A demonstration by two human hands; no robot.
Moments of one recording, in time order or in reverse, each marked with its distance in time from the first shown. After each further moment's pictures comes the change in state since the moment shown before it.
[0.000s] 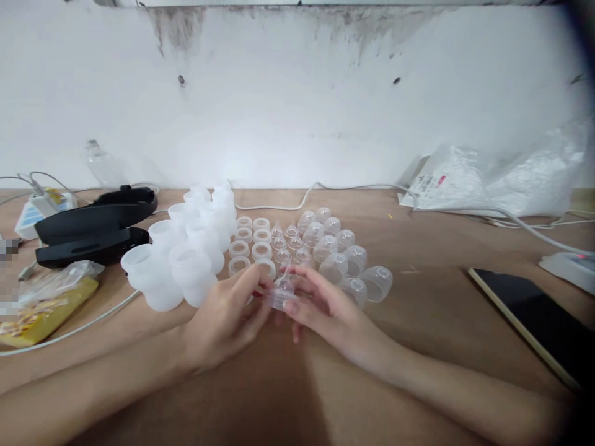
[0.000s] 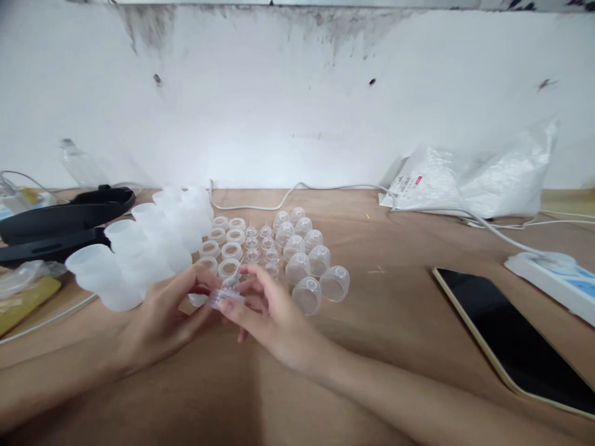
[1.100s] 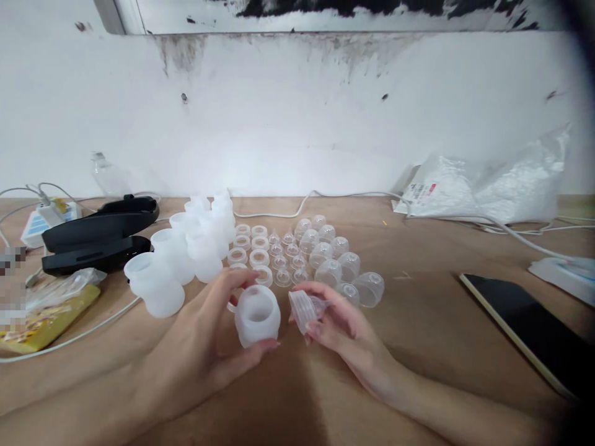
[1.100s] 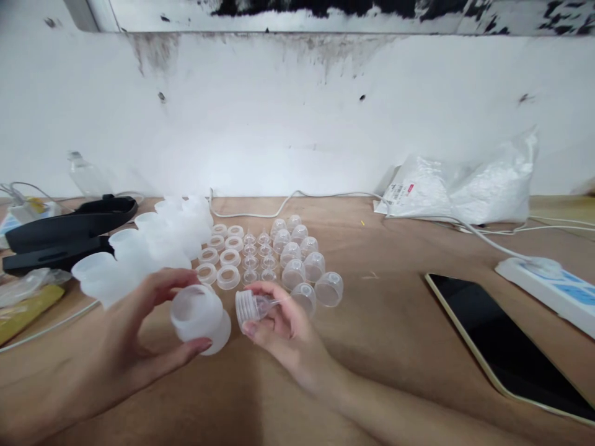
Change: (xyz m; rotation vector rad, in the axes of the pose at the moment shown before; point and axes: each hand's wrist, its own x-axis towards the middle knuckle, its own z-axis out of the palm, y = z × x) left_hand -0.021 0.023 -0.027 0.154 0.022 -0.088; right_hand -0.023 0.014 -0.010 0.148 0.078 -0.091
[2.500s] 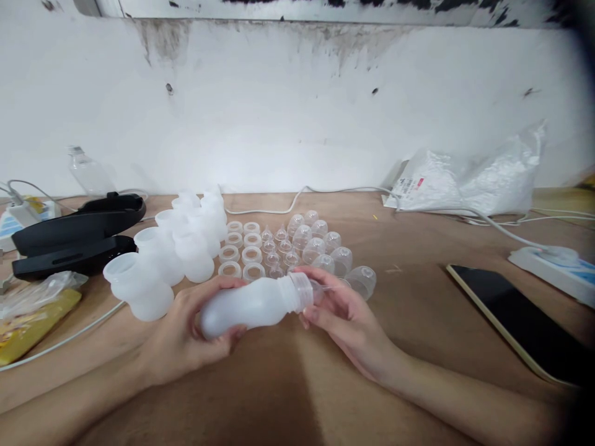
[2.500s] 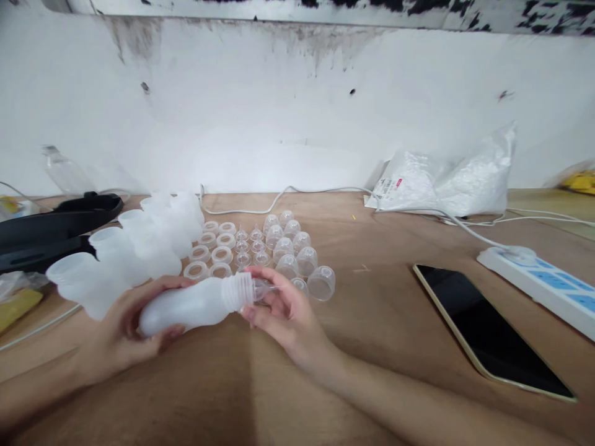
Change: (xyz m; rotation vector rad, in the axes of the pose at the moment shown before) left_hand 0.005 -0.023 0.010 -0.313 -0.105 -0.228; right_hand 0.007 0.000 -0.006 0.035 0.078 -0.070
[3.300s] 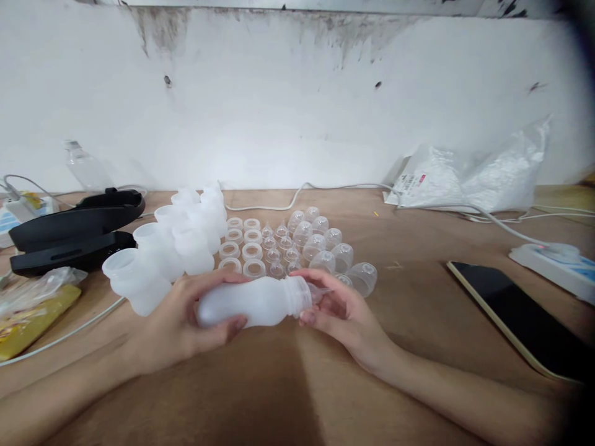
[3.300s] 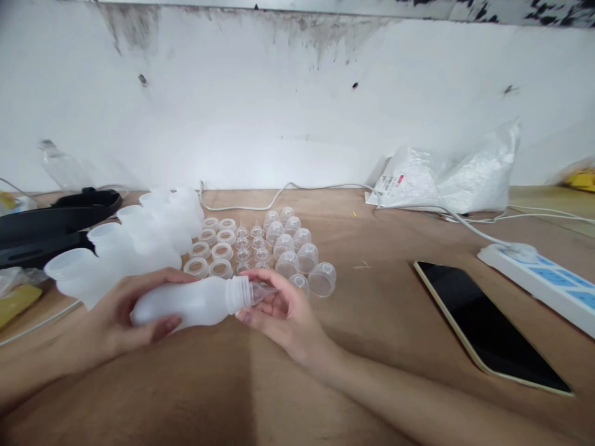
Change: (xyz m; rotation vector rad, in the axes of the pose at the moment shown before) left_hand 0.009 0.007 -0.014 0.016 -0.148 -0.014; right_hand 0.001 -0.005 0.001 -0.158 0.003 0.040
